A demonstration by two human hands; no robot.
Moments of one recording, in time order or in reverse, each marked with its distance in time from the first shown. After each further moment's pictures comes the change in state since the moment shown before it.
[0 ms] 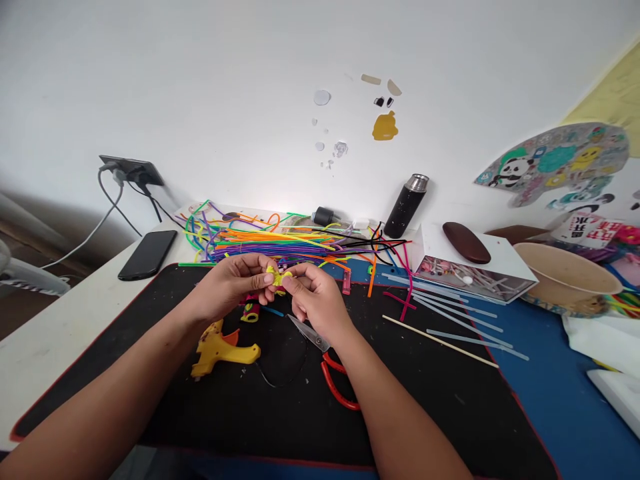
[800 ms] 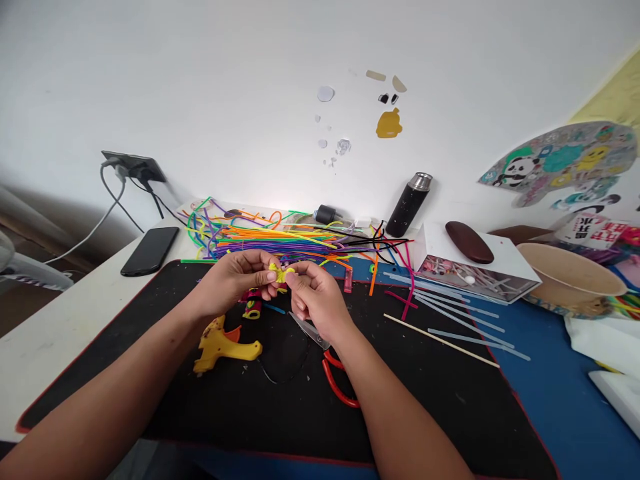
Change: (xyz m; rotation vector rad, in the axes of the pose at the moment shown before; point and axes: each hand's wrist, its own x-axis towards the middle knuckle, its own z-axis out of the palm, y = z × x) left_hand 0.000 0.004 0.002 0.088 0.041 0.038; right_hand 0.000 0.009 0.001 0.117 -0.008 0.018
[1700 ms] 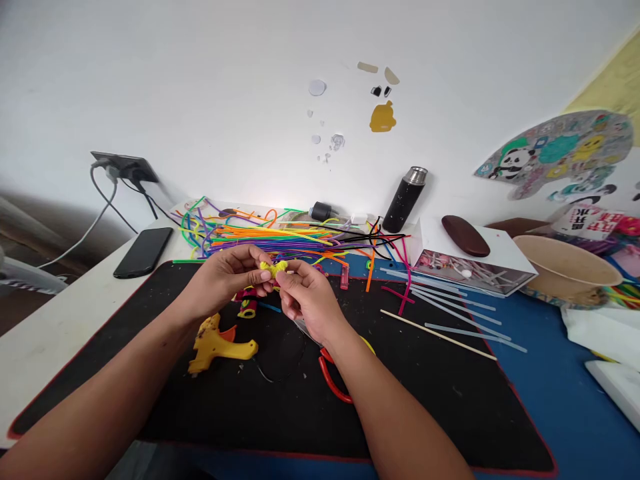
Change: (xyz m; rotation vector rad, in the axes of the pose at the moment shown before) left_hand -0.002 0.001 0.004 0.008 0.021 0.048; right_hand -0.001 0.000 0.006 0.134 -0.007 0.069
